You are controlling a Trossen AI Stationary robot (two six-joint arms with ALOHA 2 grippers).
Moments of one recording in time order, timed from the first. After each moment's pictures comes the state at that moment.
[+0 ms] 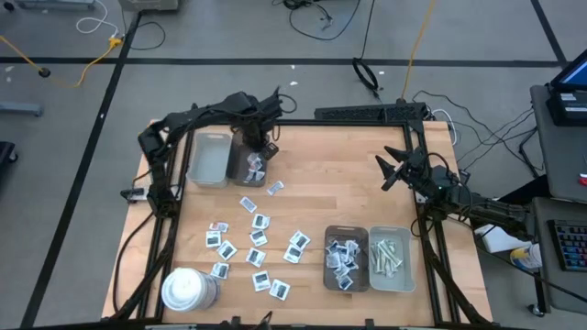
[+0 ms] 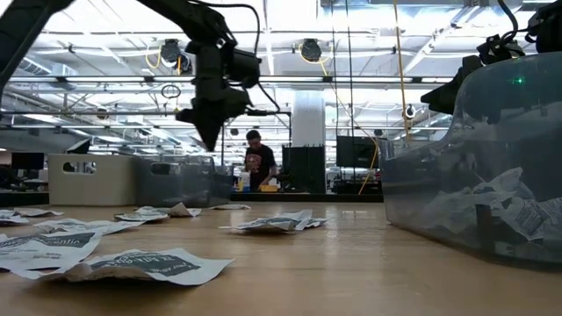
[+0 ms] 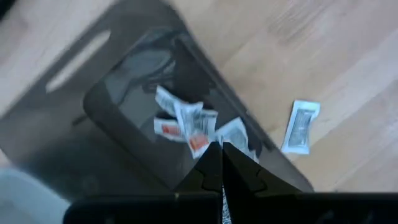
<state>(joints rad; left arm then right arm) 0.57 1.89 1.62 -1.24 0.09 -0.25 -0.31 0.04 0.01 0.08 0.42 0.09</state>
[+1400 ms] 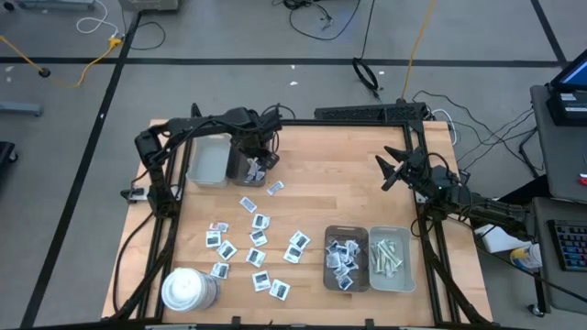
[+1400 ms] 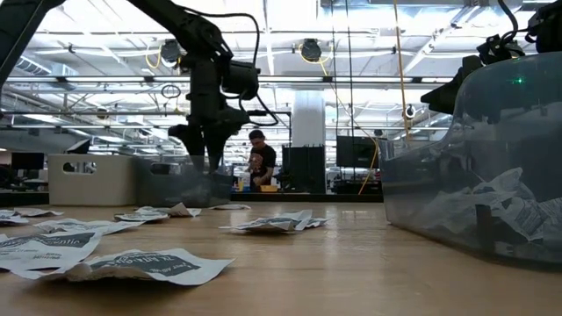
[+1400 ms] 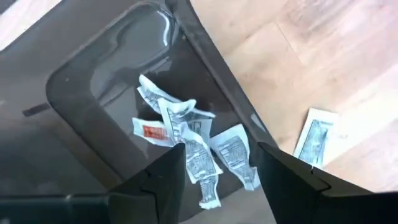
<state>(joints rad) 0.53 1.85 1.41 -1.04 0.07 -0.39 -0.31 0.04 0.01 0.08 0.42 0.09</state>
